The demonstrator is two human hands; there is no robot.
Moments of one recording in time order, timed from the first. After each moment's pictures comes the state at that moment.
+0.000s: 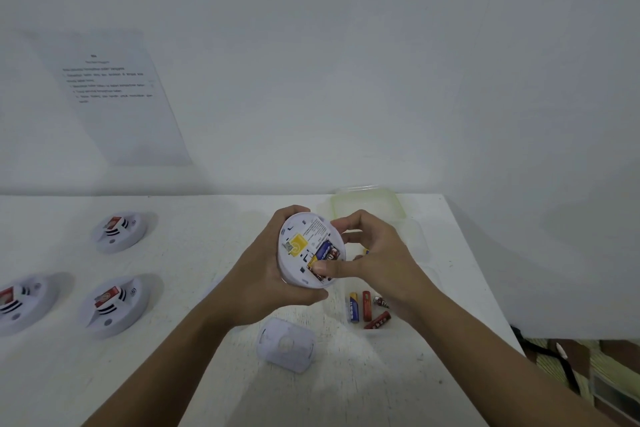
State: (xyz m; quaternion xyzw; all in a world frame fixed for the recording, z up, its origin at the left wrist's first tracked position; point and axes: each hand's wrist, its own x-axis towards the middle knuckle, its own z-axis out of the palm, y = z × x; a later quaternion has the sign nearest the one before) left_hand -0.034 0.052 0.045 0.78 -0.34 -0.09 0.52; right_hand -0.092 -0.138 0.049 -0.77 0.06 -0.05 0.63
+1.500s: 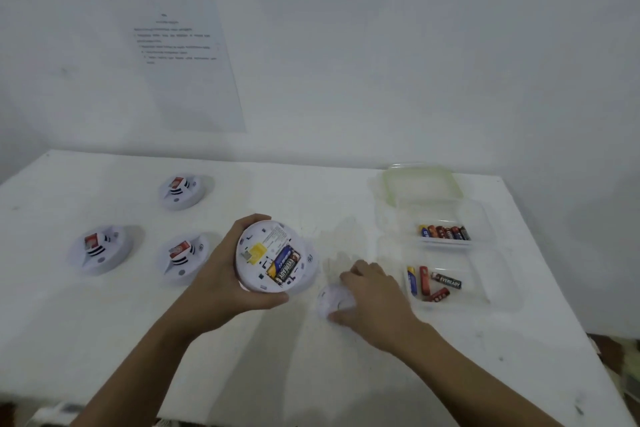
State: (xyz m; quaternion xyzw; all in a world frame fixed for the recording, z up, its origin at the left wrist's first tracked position) left_hand -0.045 0.195 0.013 0.80 -0.22 -0.09 0.55; right_hand -0.093 -0.045 -0.053 -0.98 -0.02 0.08 0.16
